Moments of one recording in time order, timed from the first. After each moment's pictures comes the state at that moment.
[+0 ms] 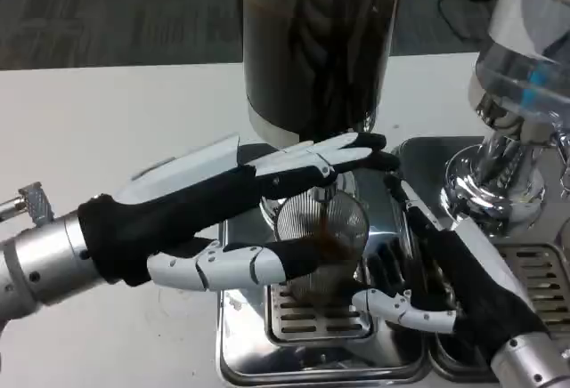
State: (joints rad) left arm -0.15 0.61 -0.06 -0.04 -0.23 -0.61 -0.88; right arm 0.21 -0.25 0.18 -0.21 -0.35 0.03 0.14
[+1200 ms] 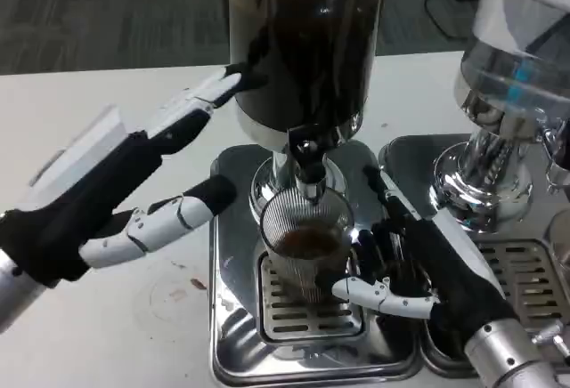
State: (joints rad) left arm 0.03 0.55 0.15 -0.04 -0.02 -0.66 -0.53; right arm 0.10 -0.20 0.21 0.00 -0.28 -0.10 0.12
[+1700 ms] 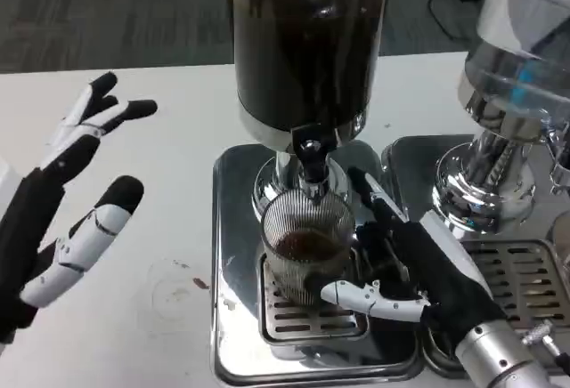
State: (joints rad) left arm 0.23 0.41 0.27 0.00 0.12 -0.72 -0.23; right arm 0.10 -0.20 0.22 0.01 -0.25 -0.13 0.14
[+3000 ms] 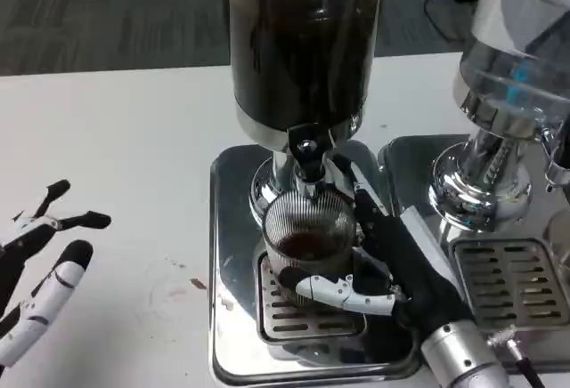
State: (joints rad) left arm 0.31 0.47 0.28 0.25 0.19 -0.73 -0.14; right arm 0.04 -0.11 0.26 0.19 -0.25 -0.28 0.03
